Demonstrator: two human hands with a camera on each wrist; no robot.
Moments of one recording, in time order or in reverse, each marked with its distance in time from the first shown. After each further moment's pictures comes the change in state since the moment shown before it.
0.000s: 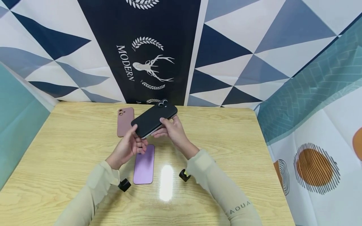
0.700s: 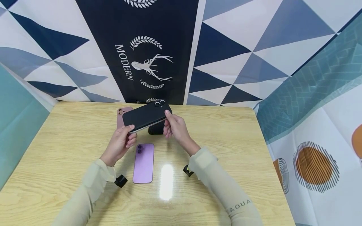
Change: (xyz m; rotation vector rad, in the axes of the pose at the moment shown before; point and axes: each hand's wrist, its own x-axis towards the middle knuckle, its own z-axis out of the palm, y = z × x) left_hand -0.004 0.008 -0.005 0.090 0.116 0.199; right_hand 0.001 -0.005 -0.014 -0.373 0.134 -0.033
